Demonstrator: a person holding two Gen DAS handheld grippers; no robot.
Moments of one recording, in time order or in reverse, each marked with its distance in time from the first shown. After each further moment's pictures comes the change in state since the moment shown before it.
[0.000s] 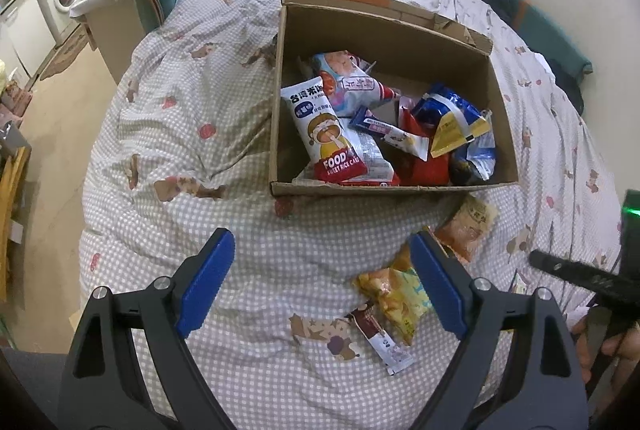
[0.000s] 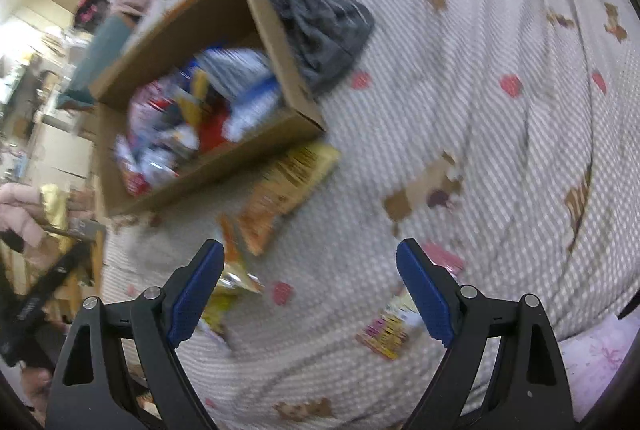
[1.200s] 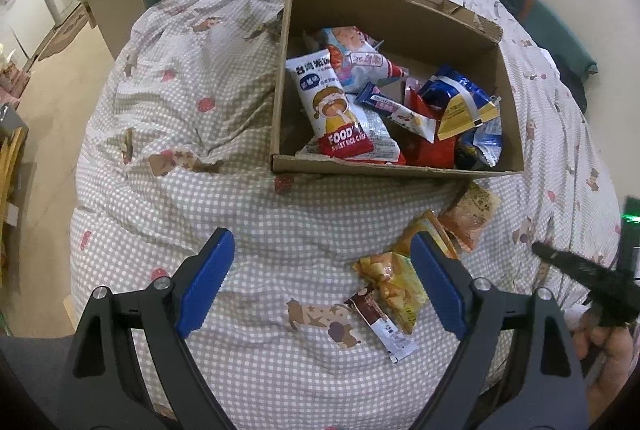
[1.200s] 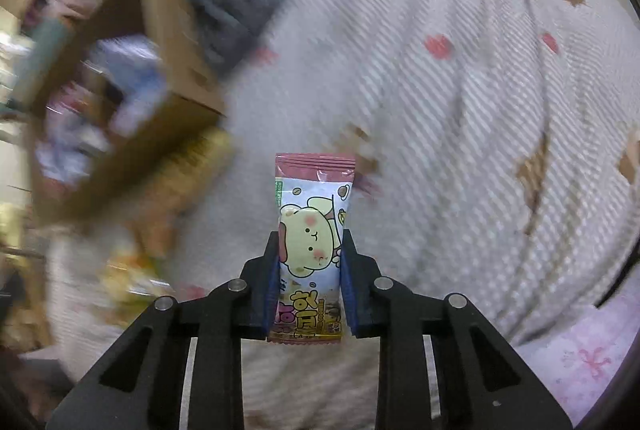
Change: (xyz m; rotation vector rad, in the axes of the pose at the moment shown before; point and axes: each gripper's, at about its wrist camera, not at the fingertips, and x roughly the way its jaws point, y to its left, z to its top) left arm 0.014 0.006 -0.008 -0.046 0.072 -0.013; right arm -0.010 -0.017 0.001 0.044 -0.088 -0.024
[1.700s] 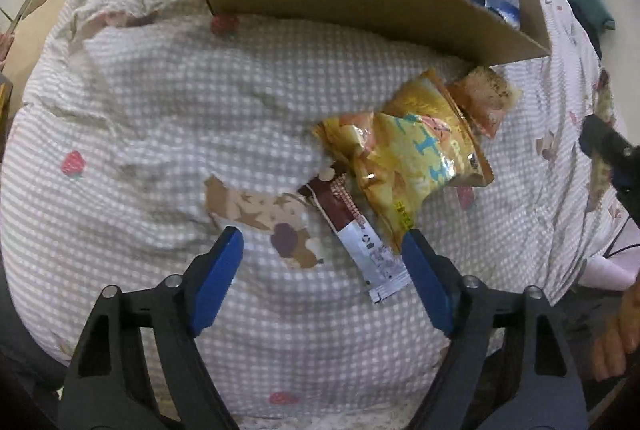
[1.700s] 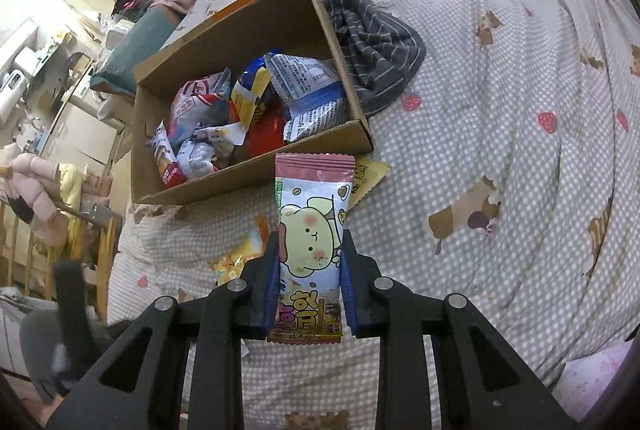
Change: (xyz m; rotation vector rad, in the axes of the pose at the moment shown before) left arm 0.074 -0.034 -0.072 -0.025 0.271 -0.005; right arm -0.011 0.049 -0.010 -0.142 -0.055 0.174
